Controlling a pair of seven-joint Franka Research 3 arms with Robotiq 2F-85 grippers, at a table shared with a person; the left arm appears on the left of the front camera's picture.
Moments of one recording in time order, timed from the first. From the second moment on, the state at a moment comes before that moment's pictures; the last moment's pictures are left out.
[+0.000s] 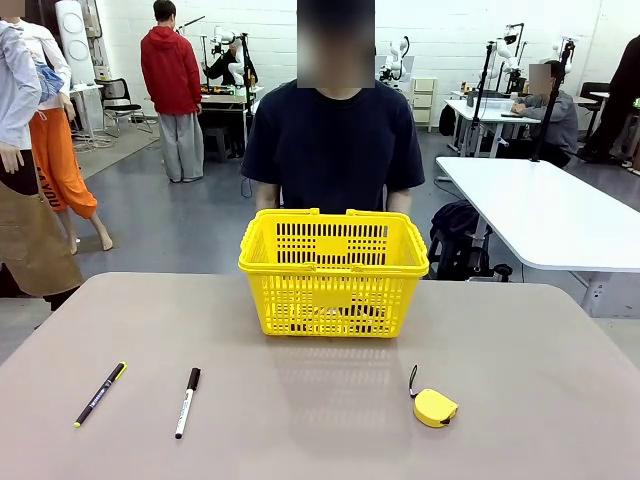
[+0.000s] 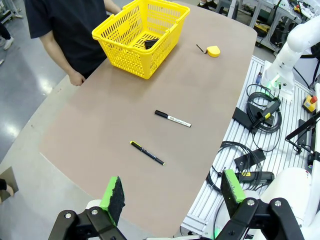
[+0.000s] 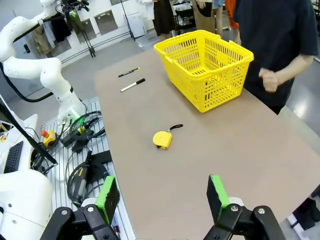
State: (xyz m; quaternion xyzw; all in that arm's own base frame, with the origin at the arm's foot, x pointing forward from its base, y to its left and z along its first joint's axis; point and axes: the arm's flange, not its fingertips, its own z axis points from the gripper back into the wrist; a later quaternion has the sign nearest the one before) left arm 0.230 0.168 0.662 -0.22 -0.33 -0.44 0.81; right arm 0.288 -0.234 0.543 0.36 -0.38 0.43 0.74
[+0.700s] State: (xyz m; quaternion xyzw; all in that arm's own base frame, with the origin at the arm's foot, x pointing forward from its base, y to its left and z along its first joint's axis) left arm 0.230 0.168 0.662 -0.22 -0.33 -0.44 0.81; right arm 0.288 -0.234 0.543 0.36 -0.38 0.43 0.74
